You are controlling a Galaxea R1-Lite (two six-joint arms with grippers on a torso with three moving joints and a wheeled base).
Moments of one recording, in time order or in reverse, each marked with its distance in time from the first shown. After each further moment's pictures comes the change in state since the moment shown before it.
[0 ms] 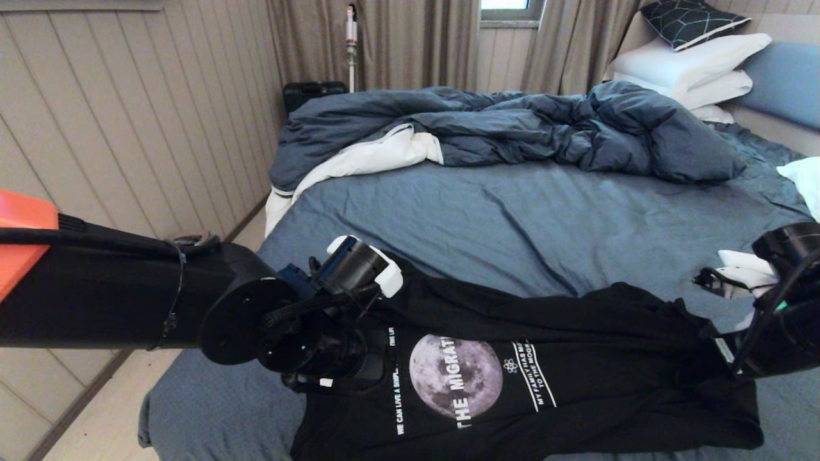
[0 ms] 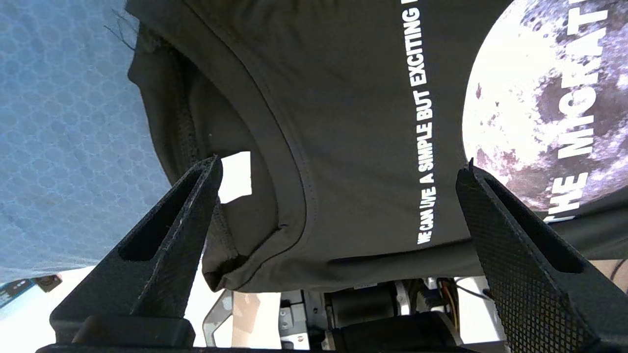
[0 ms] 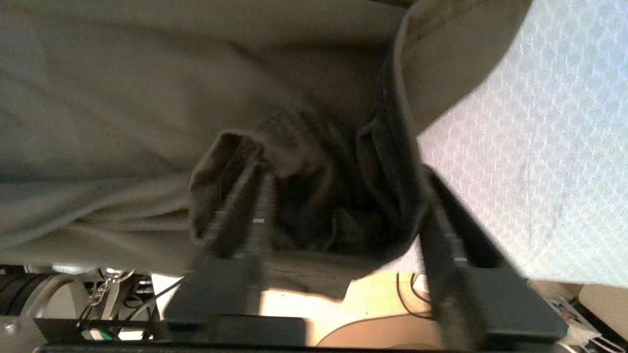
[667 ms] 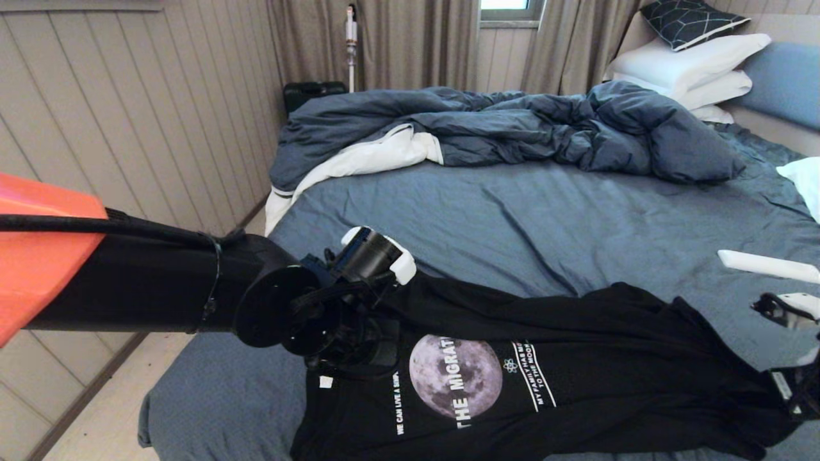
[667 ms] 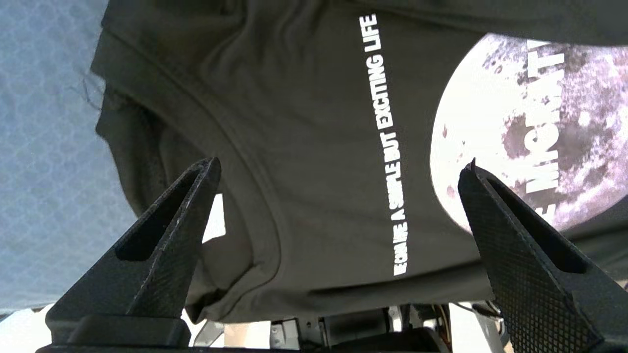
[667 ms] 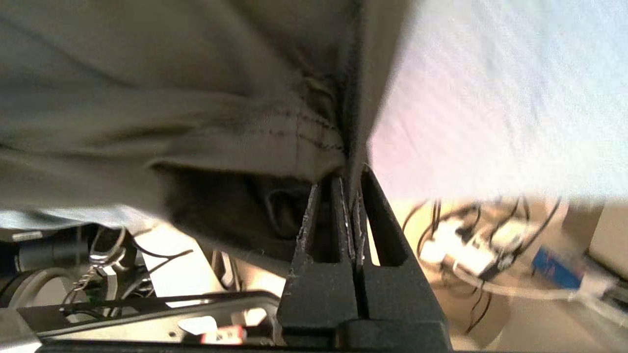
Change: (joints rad) left arm 0.001 0.060 -0.090 0.001 -0.006 0.015; right arm -0.150 -0.158 0.156 0.001 -0.026 -0.021
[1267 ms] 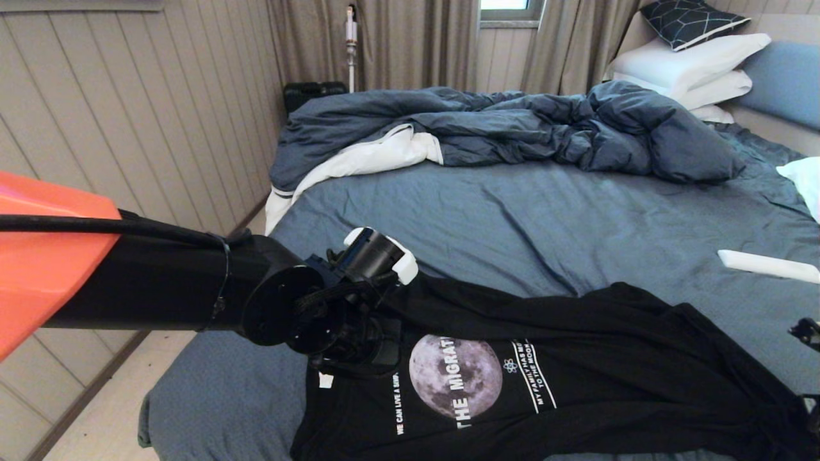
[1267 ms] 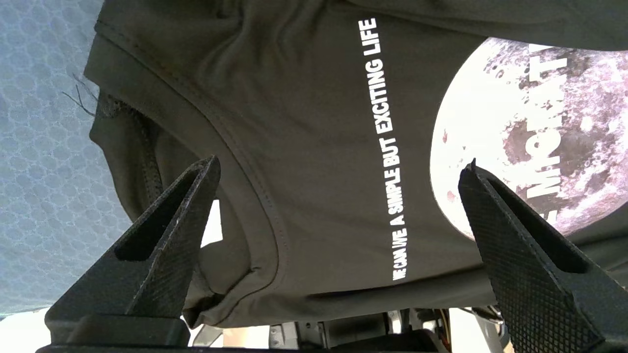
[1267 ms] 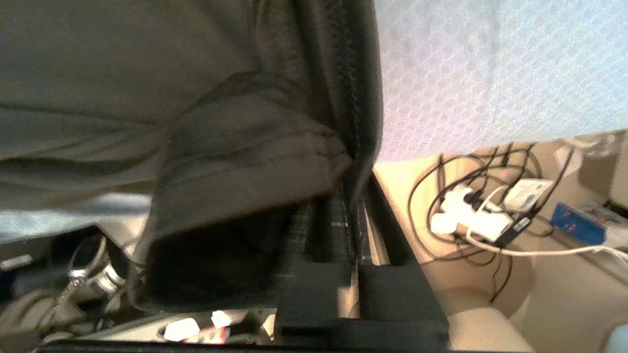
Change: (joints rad) left arm 0.003 0.013 -0.010 0.000 -0.001 -0.001; right arm -0.147 -0.022 0.107 -0.089 -0.005 -0.027
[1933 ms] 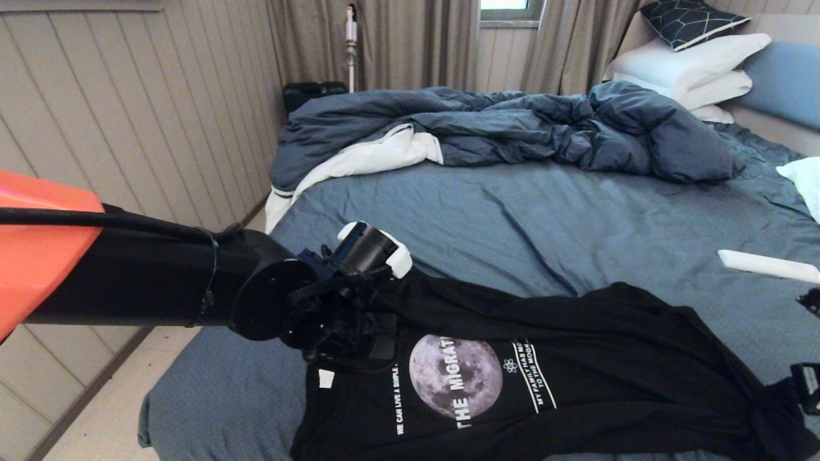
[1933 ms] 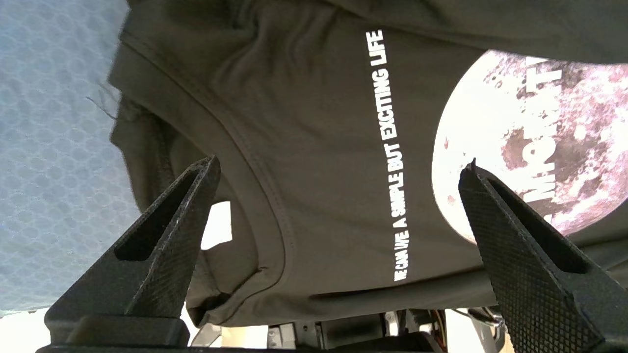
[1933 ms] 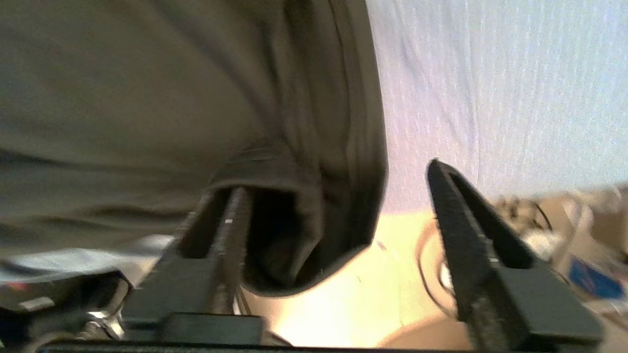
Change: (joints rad) left arm 0.016 -0.016 0.000 0.003 -0.002 -0.002; right arm 0.013 -0.040 -0.037 -0.083 0.095 0.027
